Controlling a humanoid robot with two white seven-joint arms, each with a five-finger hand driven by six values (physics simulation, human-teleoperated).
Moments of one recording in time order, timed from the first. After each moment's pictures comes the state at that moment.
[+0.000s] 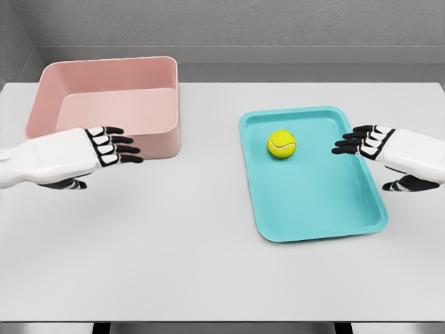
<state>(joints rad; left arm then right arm) -0.42 1.13 -0.56 -1.80 -0.44 -0.61 -0.20 -0.30 -1.23 0.52 -1.73 0.23 -0.61 0.14</state>
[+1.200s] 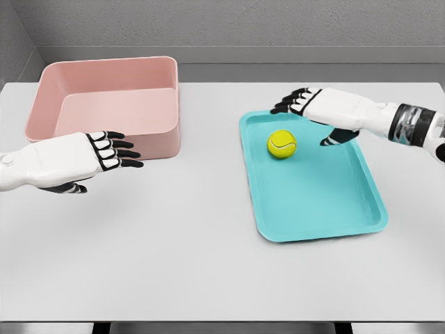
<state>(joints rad) -0.42 1.14 -0.58 -1.80 -0.44 -0.61 -0.21 -0.73 -0.74 0.66 -1.42 0.39 -0.54 0.46</state>
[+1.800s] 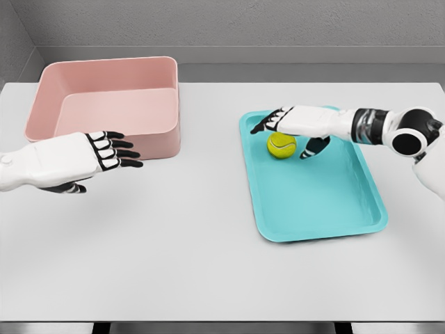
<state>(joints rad) -0.42 1.14 -0.58 -1.80 -0.44 -0.61 -0.21 -0.81 -0.60 0.78 -1.22 0.40 -0.57 0.55</state>
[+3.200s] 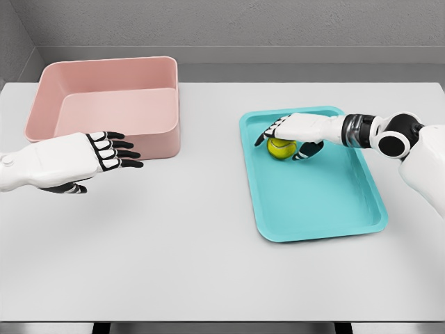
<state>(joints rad) -0.42 1.13 -0.58 -1.80 -0.44 -0.61 -0.21 -0.82 -0.51 0.78 -1.06 0.48 -0.60 0.55</state>
